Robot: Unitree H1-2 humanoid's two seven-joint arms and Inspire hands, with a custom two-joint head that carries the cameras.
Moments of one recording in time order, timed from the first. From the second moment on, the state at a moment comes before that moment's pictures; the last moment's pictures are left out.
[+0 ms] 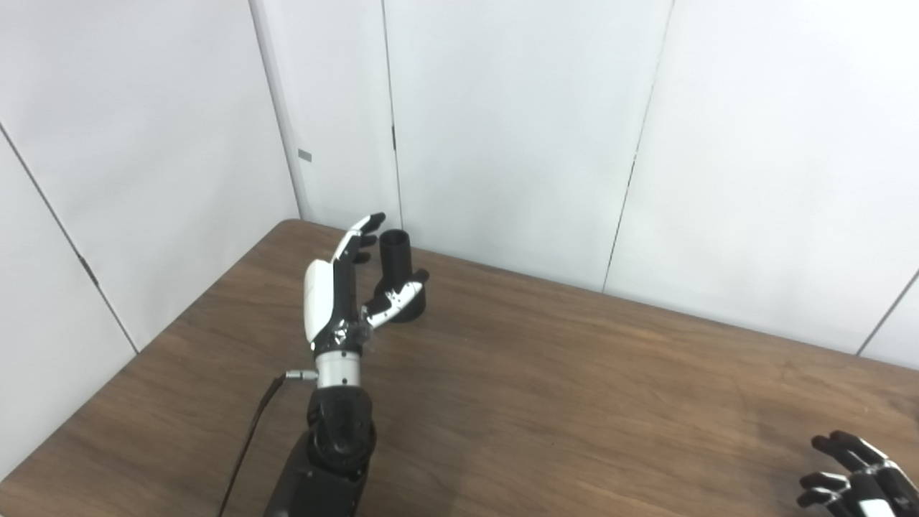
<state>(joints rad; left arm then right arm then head) -0.30 0.20 0.20 0.14 0.45 -0.13 0.46 -0.08 -0.10 -0.15 0.03 0.36 0.01 0.17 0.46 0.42</state>
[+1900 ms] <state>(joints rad) -0.46 0.35 0.12 0.50 0.36 0.08 0.33 -0.07 -0.11 -0.14 0.01 0.36 0.04 0.18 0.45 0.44</state>
